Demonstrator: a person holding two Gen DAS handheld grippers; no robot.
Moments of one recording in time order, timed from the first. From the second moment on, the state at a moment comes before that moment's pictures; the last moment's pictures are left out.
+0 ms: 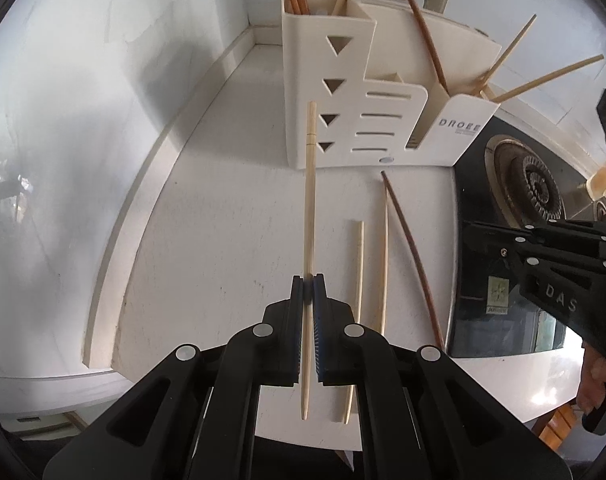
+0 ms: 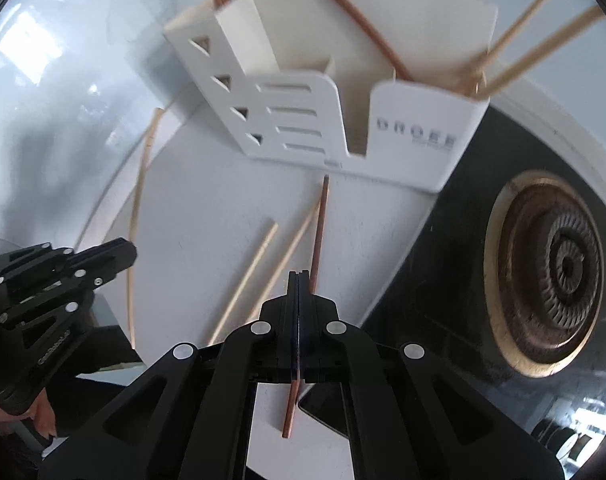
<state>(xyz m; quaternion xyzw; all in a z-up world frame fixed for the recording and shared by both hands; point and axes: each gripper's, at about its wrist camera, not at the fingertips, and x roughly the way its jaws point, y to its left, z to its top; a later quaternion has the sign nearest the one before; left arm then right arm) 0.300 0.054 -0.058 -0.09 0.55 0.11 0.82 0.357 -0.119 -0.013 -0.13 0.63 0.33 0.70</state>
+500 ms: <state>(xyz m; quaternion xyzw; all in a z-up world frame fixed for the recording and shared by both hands) 0.287 0.059 -0.077 -0.10 0.56 0.10 0.81 0.345 -0.105 -0.046 -0.16 0.66 0.30 0.67</state>
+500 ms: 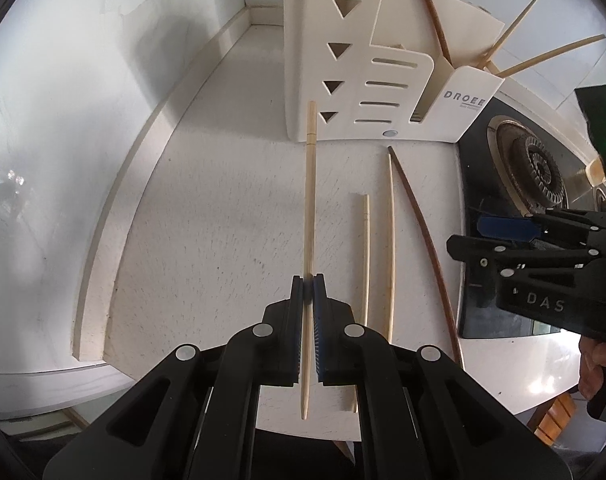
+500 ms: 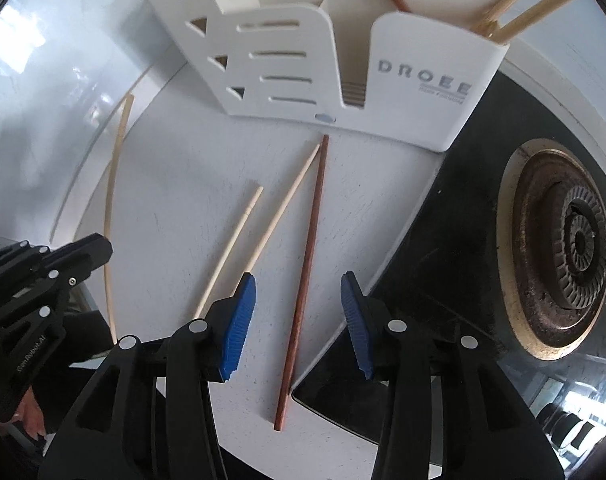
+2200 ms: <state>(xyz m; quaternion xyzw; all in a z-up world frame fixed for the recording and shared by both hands) 0.289 0.080 -0.074 -0.12 0.56 0.10 0.82 0.350 -0.076 -0.095 -0.21 0.72 0.27 0.60</state>
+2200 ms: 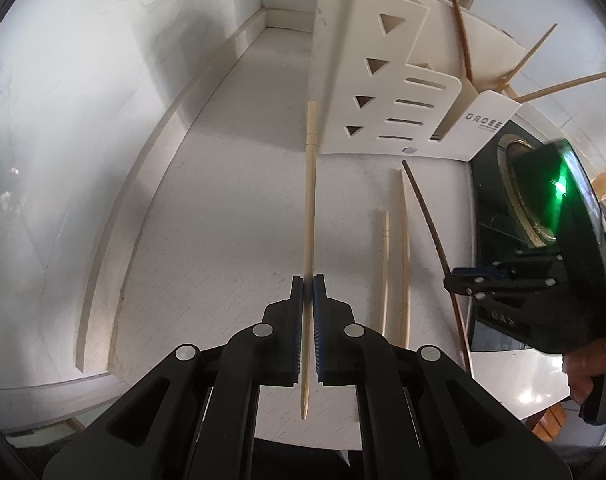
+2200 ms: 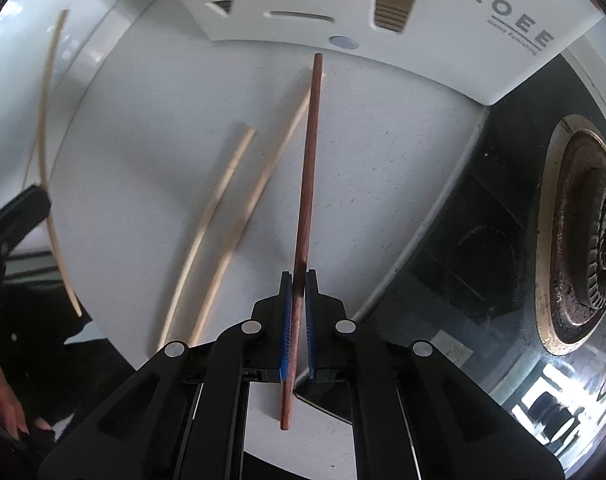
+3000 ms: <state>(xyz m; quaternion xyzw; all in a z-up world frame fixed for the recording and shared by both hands) 0.286 0.076 -0.037 -0.11 0.50 0.14 0.85 0.343 -0.102 -0.001 -0.17 0.58 0.39 0.70</state>
